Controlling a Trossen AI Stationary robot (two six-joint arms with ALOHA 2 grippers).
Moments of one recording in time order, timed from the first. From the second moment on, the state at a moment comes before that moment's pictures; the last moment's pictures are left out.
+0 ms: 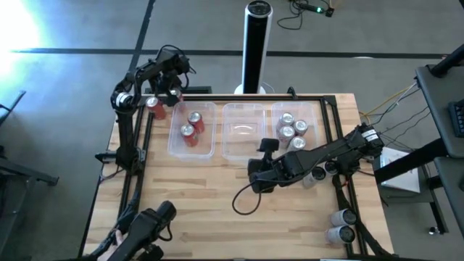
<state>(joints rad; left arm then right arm) 1.08 2.07 1.74 -1.57 -0.44 0.26 0.33 1.79 1.60 -1.13 0.59 0.24</state>
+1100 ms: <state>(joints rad) 1.09 1.93 1.70 -1.57 -0.38 0.23 0.32 1.63 1.44 -1.15 0.60 0.38</state>
